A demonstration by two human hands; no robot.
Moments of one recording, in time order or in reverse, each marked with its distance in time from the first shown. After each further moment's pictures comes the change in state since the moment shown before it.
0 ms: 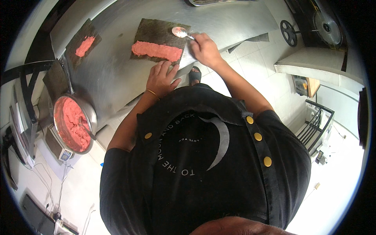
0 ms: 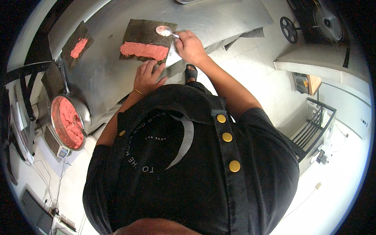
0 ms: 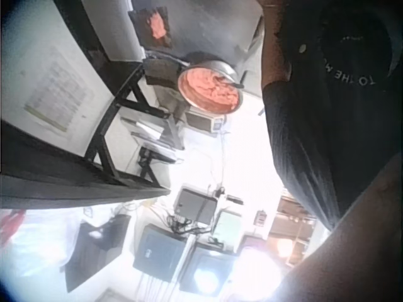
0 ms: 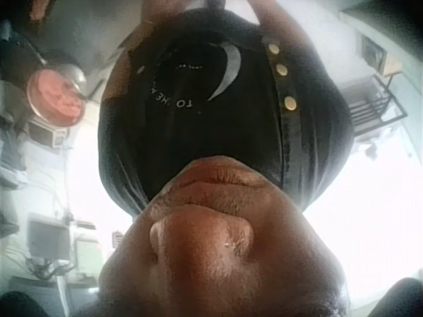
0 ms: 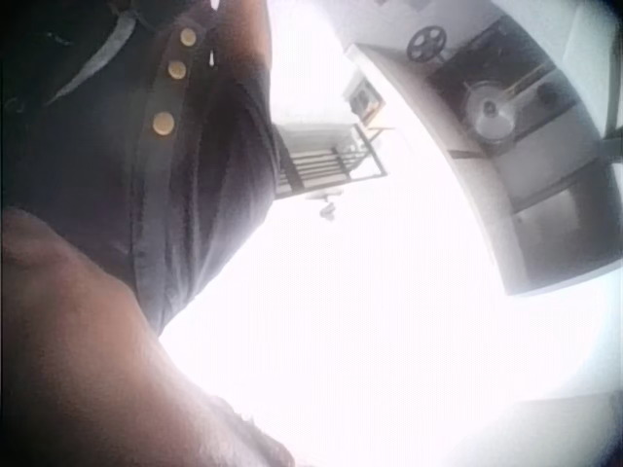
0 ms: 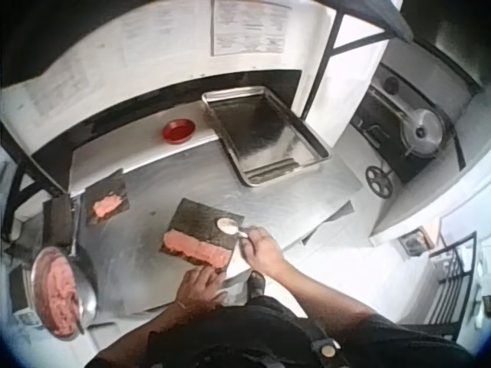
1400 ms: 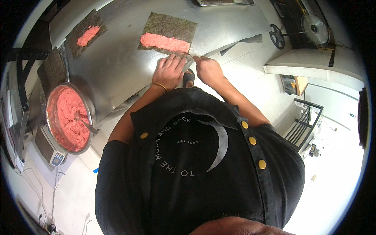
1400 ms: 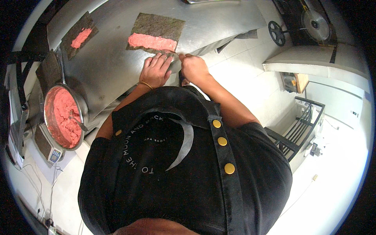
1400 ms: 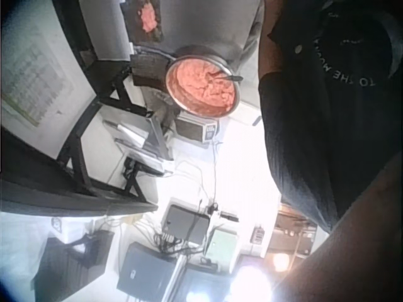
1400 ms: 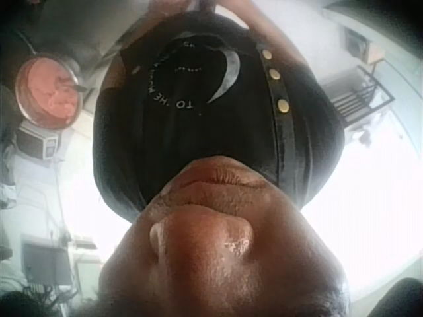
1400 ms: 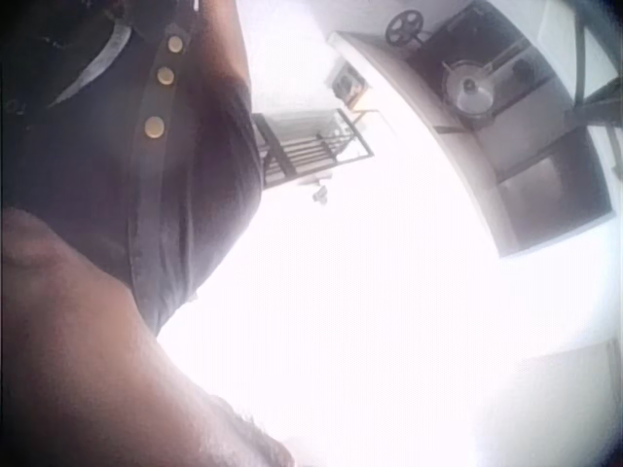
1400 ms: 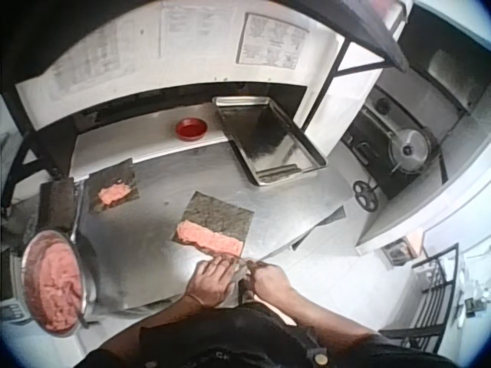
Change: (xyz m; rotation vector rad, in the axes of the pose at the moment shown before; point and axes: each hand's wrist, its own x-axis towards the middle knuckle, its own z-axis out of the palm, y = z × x) left_hand -0.016 -0.002 0.006 -0.013 0.018 0.000; right_hand -0.071 -0.079 -0.002 -0.408 -0.375 0.047
